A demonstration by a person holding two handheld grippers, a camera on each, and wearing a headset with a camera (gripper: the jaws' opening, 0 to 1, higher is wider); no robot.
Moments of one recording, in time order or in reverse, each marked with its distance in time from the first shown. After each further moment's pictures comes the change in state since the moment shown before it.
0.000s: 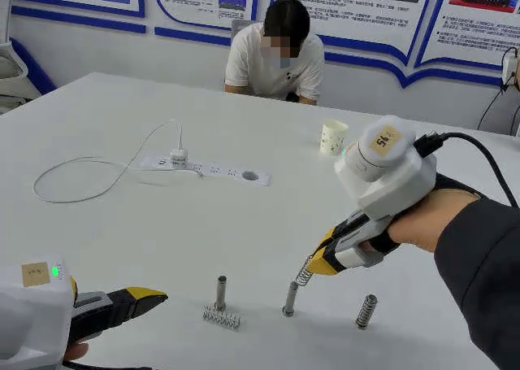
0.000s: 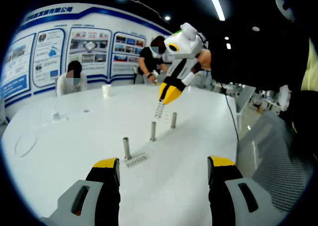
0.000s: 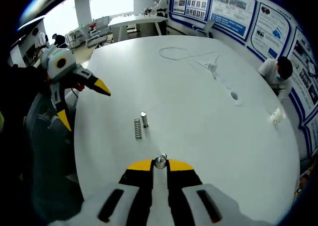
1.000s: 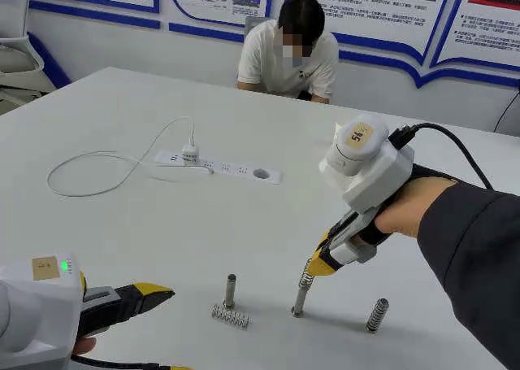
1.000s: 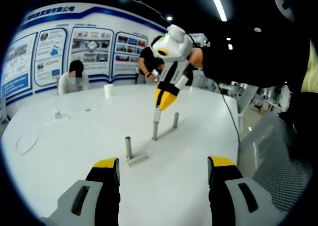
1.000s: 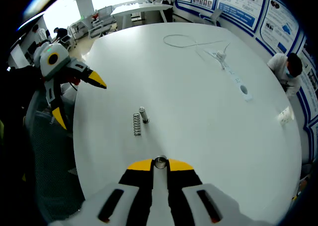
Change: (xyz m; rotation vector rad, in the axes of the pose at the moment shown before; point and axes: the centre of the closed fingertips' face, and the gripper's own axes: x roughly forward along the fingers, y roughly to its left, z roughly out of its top) left arm -0.001 0.003 -0.001 -0.010 -0.003 0.011; right arm 0.021 -0.004 -0.003 -0.007 0.113 0.060
